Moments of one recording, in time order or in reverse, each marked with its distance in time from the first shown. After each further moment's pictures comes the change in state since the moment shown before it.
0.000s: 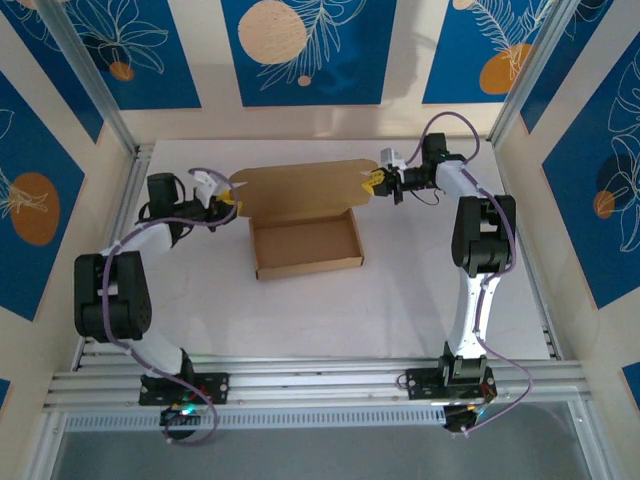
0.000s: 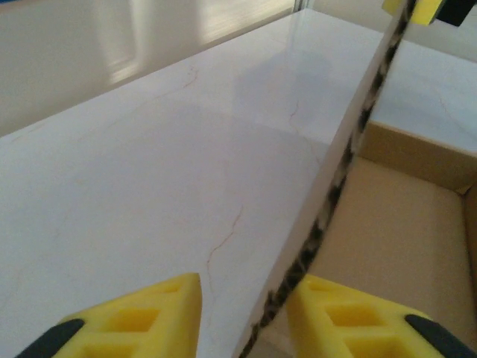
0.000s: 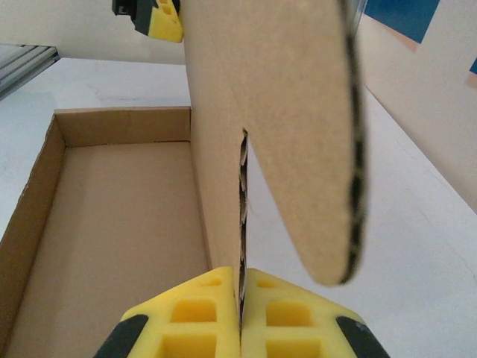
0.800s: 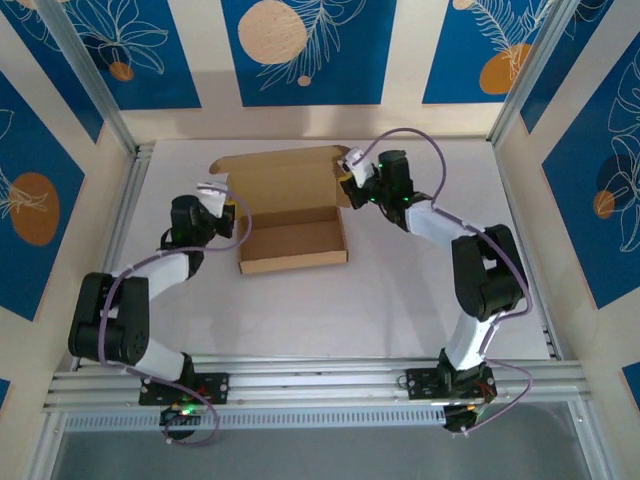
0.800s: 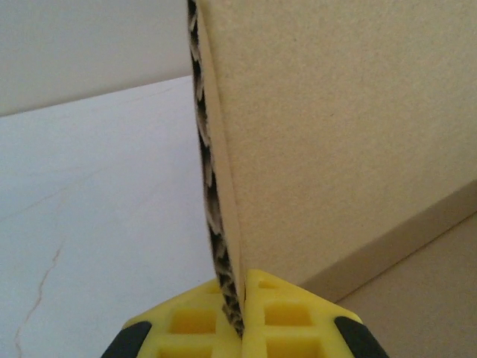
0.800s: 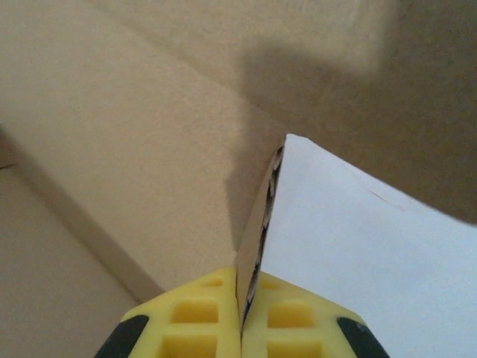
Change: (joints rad) left arm -0.200 -0.157 -0.288 0.347 -0.732 -0.325; right arm 0.343 -0.387 -0.528 0.814 1.015 0.953
